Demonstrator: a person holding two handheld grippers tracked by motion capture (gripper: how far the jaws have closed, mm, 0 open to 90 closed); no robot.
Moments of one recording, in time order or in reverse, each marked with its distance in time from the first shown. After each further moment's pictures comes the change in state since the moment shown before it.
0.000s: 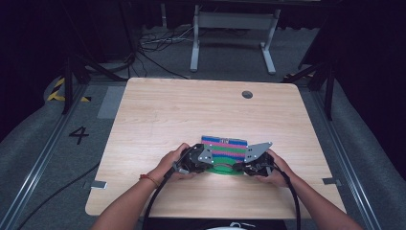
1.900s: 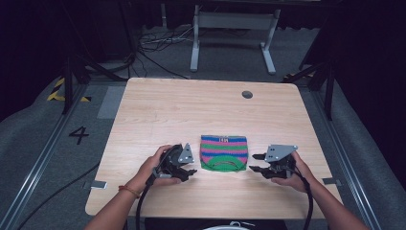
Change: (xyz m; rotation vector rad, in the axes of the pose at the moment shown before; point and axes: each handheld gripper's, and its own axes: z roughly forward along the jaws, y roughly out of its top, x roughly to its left) left arm -0.011 -0.045 -0.047 0.037 0.149 -0.169; right arm 0.005 -0.025 -0.056 -0.023 -0.208 0.049
